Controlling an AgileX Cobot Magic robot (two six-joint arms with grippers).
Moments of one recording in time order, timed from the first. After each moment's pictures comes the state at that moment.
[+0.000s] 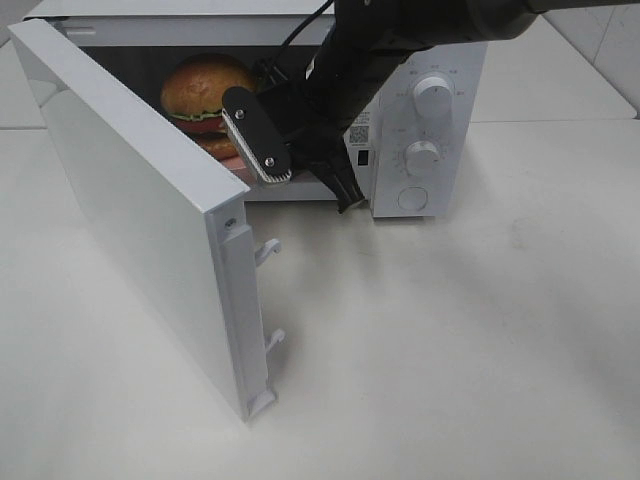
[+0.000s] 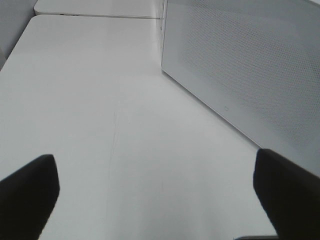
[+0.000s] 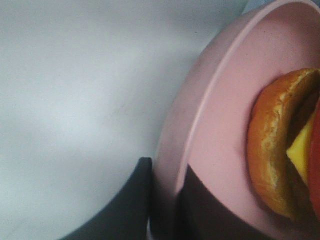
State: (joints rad) left arm 0.03 0.00 -0.52 -0.10 1.08 0.03; right arm 0.58 2.09 -1.63 0.20 0.59 -1.74
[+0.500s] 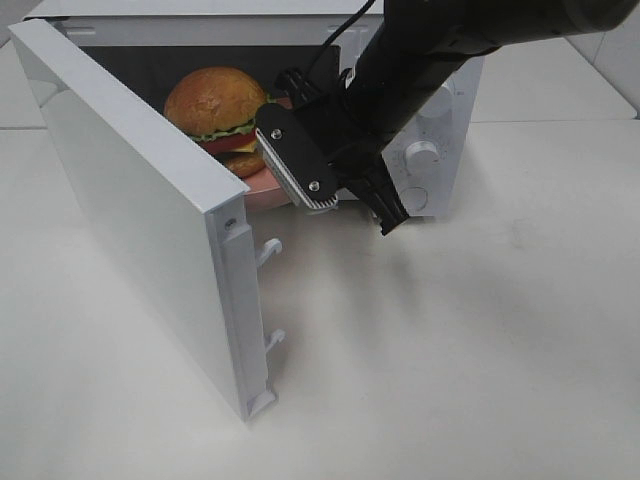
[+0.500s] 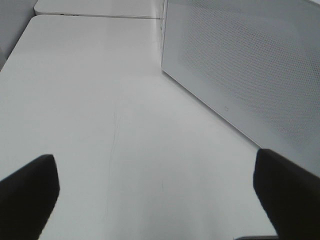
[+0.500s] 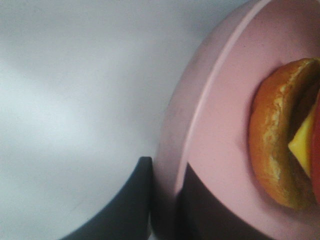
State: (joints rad) left arm 0.03 0.00 -0.52 -0.10 1.08 0.03; right arm 0.58 1.90 -1.38 0.21 0.56 -1.81
